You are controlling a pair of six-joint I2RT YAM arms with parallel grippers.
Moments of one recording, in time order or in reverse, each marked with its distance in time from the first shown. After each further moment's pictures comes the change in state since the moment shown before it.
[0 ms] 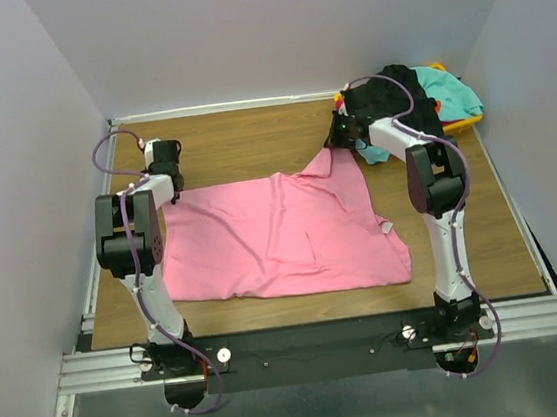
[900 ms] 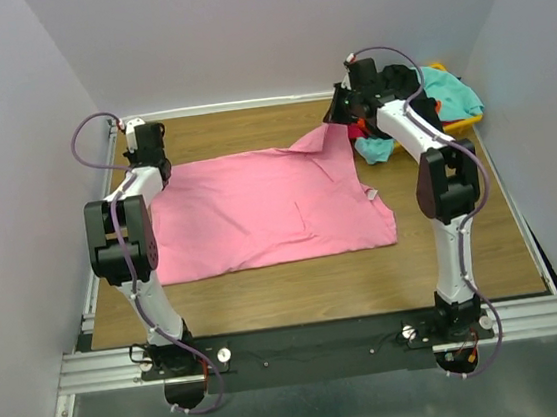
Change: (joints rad) left arm 0.052 -0.042 0.106 0.051 -0.028 0.027; right arm 0.003 -0.084 0.188 -0.131 0.013 -0.002
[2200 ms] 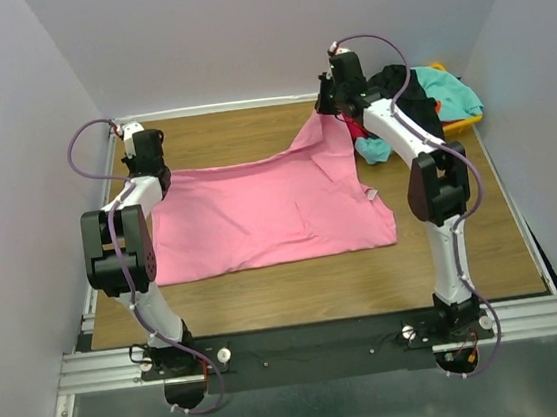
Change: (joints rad) left arm 0.000 -0.108 -0.140 0.090 0.000 0.001; right arm 0.081 -0.034 0.024 0.045 0.191 -0.095
